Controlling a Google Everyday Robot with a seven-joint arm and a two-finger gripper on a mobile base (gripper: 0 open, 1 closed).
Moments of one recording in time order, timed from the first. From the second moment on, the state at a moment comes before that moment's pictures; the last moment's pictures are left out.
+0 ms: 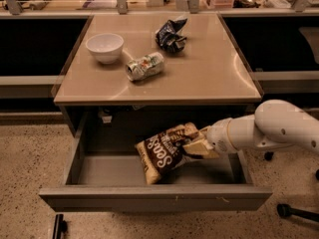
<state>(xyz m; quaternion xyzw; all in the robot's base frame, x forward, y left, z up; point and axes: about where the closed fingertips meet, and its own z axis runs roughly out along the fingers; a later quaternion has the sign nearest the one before) 0.524 -0.101 0.684 -0.42 0.81 0.25 0.33</state>
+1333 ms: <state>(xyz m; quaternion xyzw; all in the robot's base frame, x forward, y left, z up) 0.466 -0.171 0.853 -0.41 0.81 0.18 0.38</state>
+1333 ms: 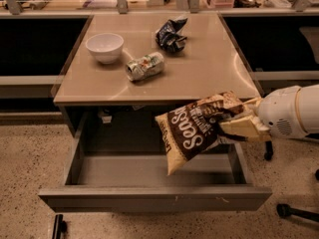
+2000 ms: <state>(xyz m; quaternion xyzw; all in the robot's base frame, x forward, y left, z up) 0.470 -0.183 0.894 -0.41 0.79 0.16 0.43</state>
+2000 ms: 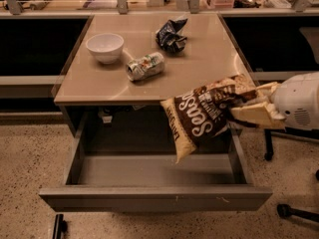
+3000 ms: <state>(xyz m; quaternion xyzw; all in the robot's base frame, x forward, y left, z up) 0.576 -0.257 0.965 -0.34 0.79 0.09 0.50</state>
